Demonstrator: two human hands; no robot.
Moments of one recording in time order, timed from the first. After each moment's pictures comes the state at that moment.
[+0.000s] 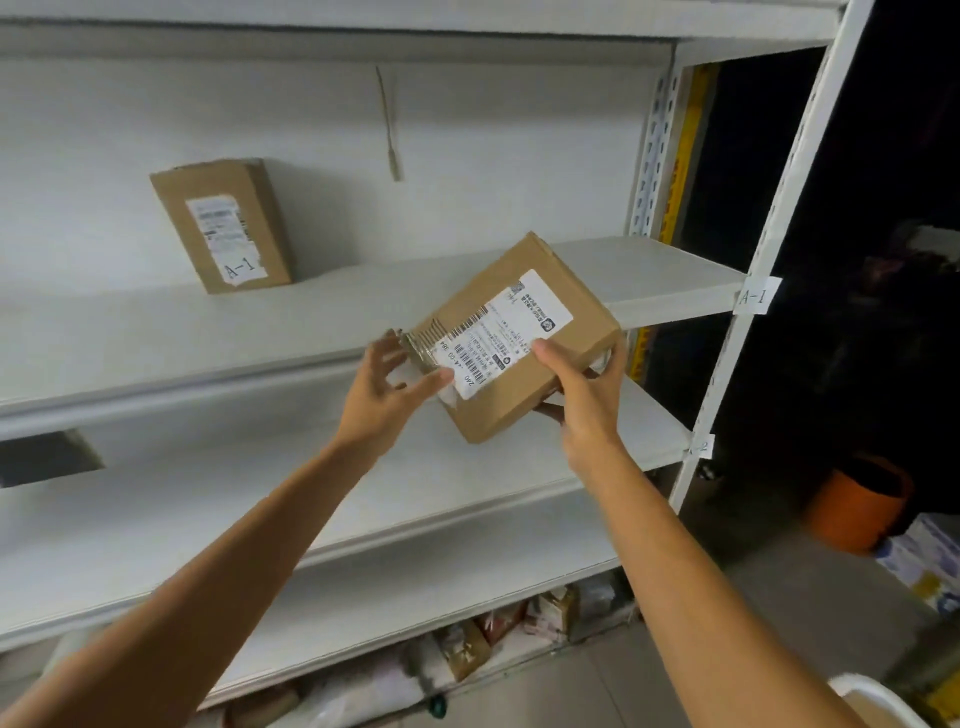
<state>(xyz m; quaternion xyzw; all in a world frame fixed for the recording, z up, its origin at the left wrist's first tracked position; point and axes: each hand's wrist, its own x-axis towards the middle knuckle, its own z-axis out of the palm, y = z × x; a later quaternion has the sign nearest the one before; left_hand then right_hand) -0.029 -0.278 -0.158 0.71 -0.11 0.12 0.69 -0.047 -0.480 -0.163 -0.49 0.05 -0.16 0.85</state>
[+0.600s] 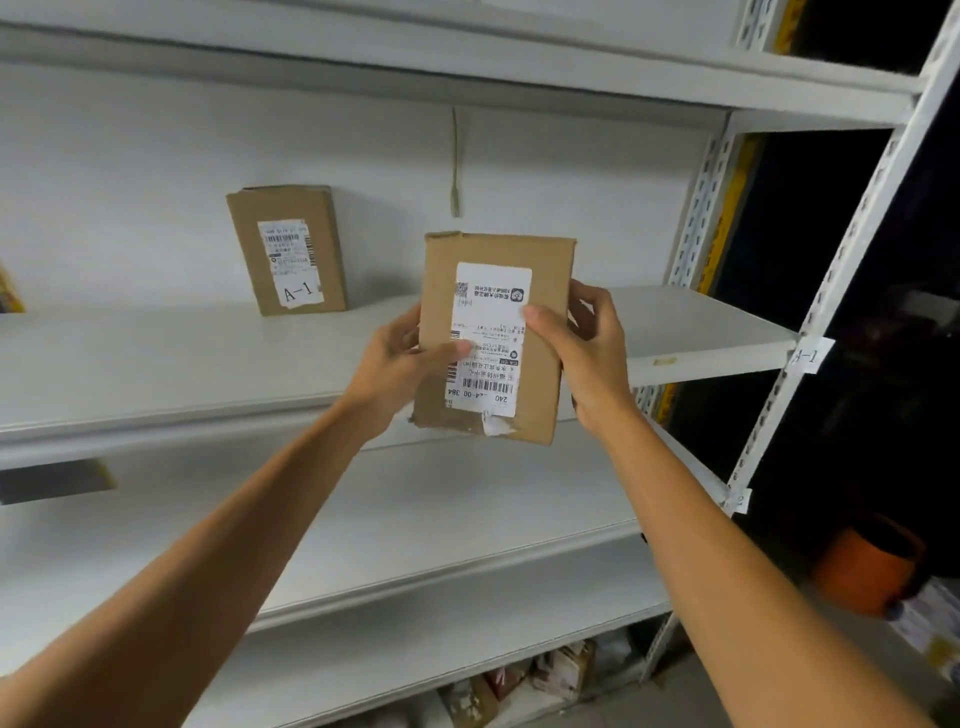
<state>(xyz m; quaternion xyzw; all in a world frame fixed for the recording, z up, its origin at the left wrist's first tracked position) 0.021 -0.188 -0.100 0.65 -0.24 0.04 0.72 0.009 -0.390 -0.092 -0.65 -0.09 -0.23 0.71</state>
